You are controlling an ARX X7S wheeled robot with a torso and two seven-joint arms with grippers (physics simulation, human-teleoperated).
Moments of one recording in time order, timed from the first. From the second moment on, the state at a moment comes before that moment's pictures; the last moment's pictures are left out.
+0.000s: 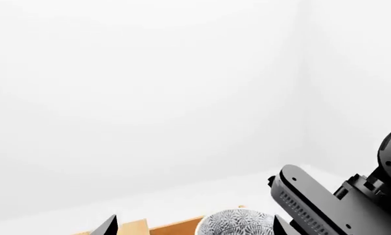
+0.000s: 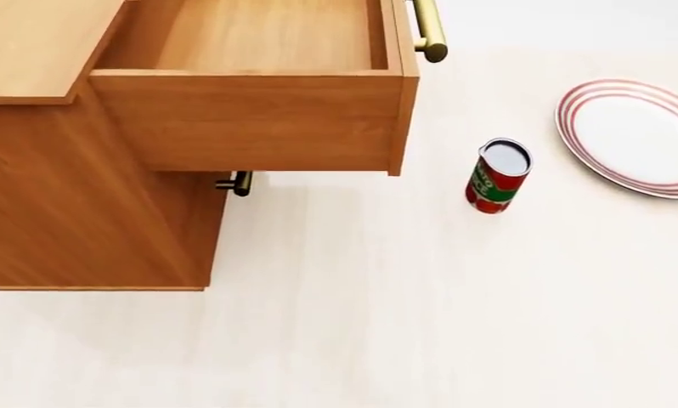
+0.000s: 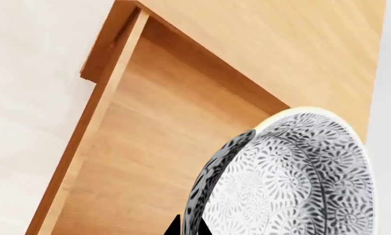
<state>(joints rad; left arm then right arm) -1.87 -0.78 0.10 0.23 -1.98 -1.30 -0.90 2.33 0.00 -1.53 1.01 0.54 0.17 -1.39</state>
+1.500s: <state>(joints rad) -1.86 -0.81 0.13 0.24 -1.98 -1.25 -0.87 2.33 0.02 -1.49 1.06 0.59 0.17 -1.39</state>
